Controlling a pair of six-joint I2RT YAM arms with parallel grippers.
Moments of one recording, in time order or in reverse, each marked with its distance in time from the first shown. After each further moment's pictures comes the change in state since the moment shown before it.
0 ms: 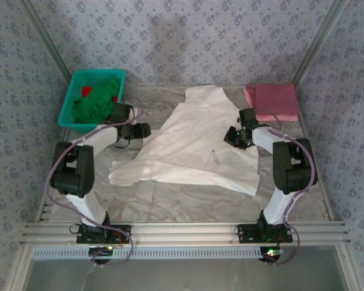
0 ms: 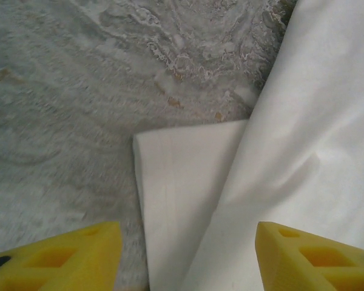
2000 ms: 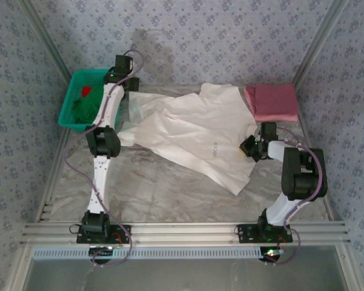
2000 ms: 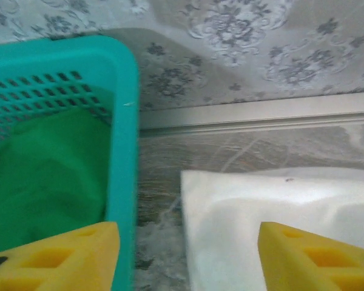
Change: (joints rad) left arm 0.087 0.903 1.690 -0.630 -0.428 0.308; right arm -0.214 -0.100 -0.241 0.162 -0.095 0.167
